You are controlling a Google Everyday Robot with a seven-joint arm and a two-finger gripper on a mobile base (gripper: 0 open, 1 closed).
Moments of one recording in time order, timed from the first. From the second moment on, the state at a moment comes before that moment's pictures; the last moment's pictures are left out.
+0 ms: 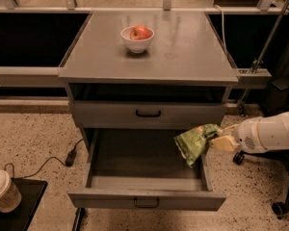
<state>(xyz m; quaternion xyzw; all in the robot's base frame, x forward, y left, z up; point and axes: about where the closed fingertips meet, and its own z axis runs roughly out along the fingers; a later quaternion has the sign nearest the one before) 0.516 -0.247 0.723 -0.32 0.86 0.18 0.35</state>
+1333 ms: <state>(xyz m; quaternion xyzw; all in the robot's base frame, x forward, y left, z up) 0.595 -0.332 0.574 -0.30 0.90 0.09 0.31</state>
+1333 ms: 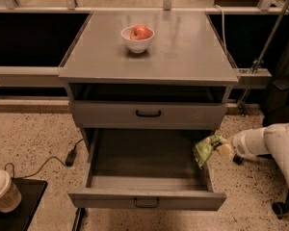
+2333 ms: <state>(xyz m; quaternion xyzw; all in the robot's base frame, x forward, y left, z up) 0.581 -0.264 0.528 -0.37 0.88 0.15 0.25</state>
